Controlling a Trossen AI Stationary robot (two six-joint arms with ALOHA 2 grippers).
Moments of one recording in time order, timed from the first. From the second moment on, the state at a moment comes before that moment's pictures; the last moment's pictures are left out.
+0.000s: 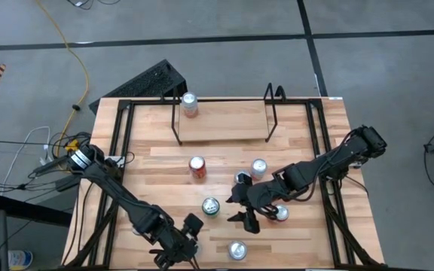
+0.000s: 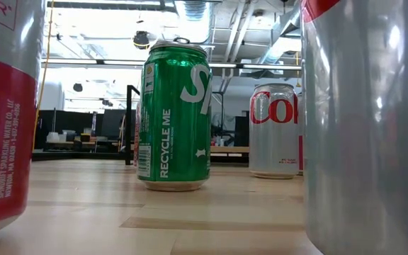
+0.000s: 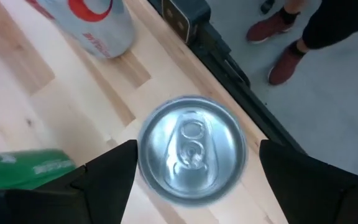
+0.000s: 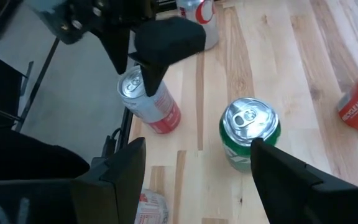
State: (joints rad) left arm -0.68 1.81 1.44 -0.58 -0.03 0.01; right arm 0.44 1.59 1.36 -0.41 0.11 0.46
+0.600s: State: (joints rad) left arm -0.66 1.80 1.40 -0.52 -0.02 0.09; right arm 0.44 1.59 1.36 -0.42 0.11 0.45
